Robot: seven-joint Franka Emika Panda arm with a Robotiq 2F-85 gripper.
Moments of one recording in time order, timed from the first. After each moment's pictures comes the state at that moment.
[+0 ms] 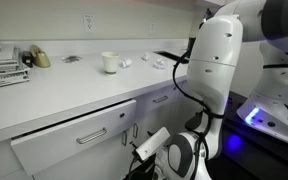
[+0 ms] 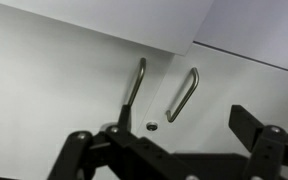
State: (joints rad) arm 1.09 1.13 0.26 -1.86 -1.73 1.76 -0.54
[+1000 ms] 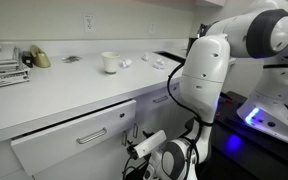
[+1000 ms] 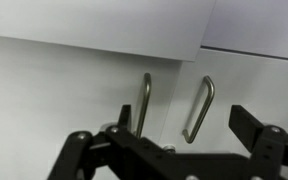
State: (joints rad) arm 1.09 1.26 0.23 -1.73 -1.83 1.67 -0.37
